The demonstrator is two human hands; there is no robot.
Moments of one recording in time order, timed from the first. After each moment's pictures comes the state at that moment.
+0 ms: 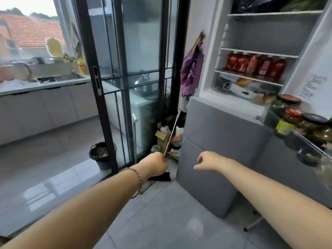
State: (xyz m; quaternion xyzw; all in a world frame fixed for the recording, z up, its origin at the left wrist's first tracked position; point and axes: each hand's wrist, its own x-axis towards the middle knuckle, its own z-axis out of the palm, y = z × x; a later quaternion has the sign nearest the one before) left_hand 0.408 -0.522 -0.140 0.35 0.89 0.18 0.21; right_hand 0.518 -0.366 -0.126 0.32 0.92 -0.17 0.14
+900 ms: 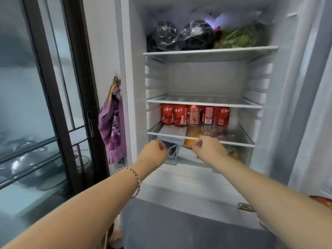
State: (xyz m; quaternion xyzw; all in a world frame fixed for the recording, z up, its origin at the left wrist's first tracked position) left_hand 0.167 0.052 -0.014 0.54 0.76 0.34 0.10; right_hand 0.327 0.117 0.000 0.54 0.79 -0.14 -0.26
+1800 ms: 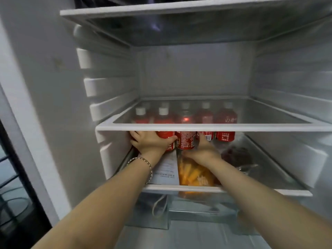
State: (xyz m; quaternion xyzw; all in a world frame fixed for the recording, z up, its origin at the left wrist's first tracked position) left_hand 0.113 0.387 -0.009 0.47 0.80 0.37 -0.02; right_hand 0.256 0.386 -0.015 0.59 0.69 -0.27 -0.32
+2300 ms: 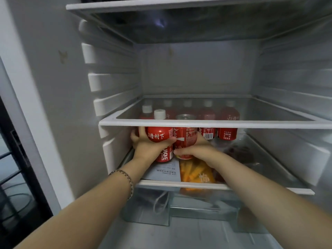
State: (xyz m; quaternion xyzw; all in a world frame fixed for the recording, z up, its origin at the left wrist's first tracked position) left_hand 0.092 0.351 -0.018 0.49 0.64 0.55 0.21; right_hand 0.249 0.391 -0.017 0.49 0.68 -0.42 -0.35
